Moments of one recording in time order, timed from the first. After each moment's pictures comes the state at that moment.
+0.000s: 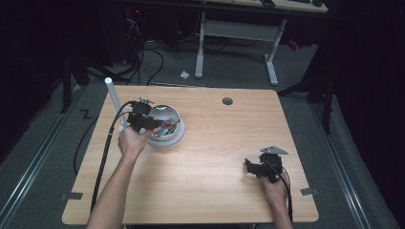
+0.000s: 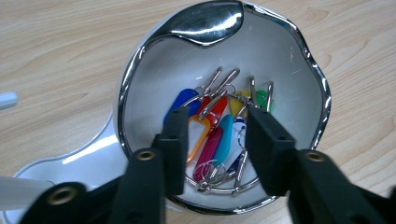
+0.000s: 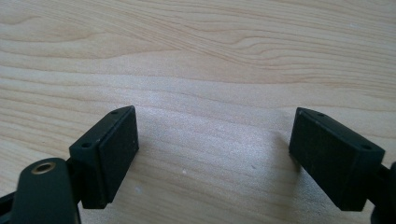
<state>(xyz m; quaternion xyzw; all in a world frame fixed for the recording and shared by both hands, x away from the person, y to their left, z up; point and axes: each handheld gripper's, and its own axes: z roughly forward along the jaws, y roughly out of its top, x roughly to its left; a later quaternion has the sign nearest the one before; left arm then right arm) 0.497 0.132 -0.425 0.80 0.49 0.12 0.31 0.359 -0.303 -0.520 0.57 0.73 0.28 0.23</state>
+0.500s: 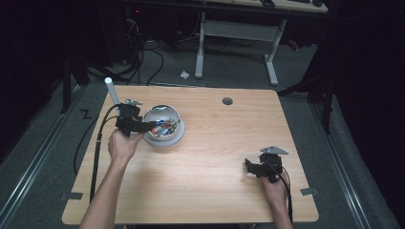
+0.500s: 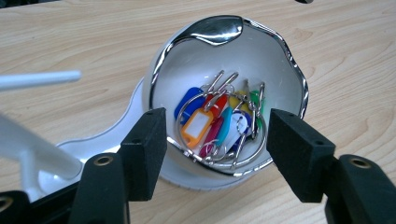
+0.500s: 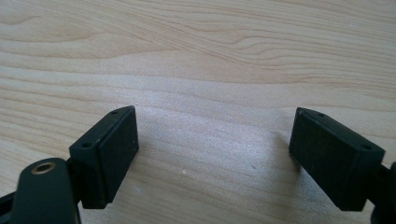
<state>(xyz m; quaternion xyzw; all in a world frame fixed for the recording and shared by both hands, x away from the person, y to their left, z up) 0.467 0.163 -0.409 0.78 0.50 0.13 0.35 0.359 -0.303 -0.520 0.57 0.73 0.28 0.23</state>
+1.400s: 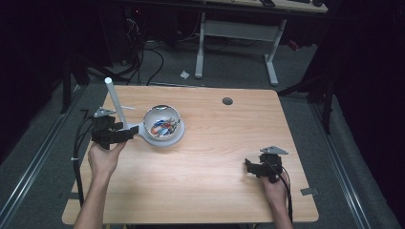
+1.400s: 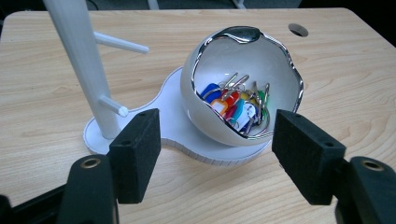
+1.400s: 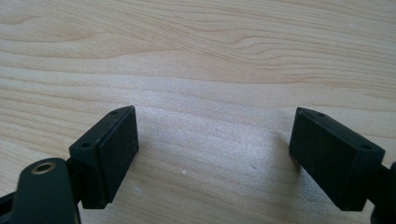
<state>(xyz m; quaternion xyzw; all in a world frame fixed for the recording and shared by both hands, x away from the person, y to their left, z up) 0.421 0.211 -0.399 0.73 0.53 0.15 0.41 0.359 -0.303 -0.520 0.57 0.73 0.28 0.23</state>
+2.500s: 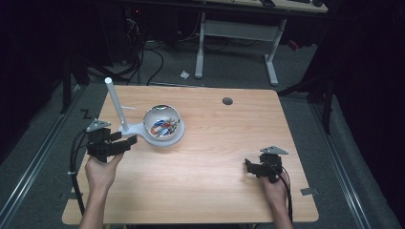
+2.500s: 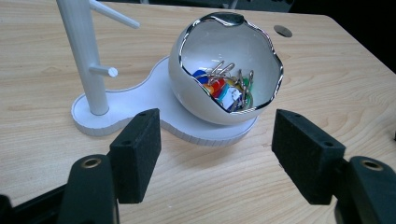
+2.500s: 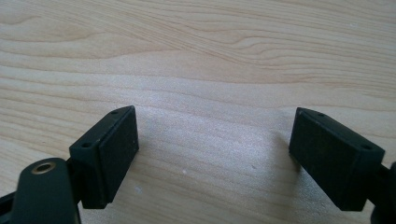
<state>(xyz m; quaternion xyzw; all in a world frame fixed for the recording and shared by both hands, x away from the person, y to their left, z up) 0.387 0.217 -0.409 0.71 0.54 0.13 0.43 0.359 -0.303 -0.520 0.57 0.73 0.28 0.23</state>
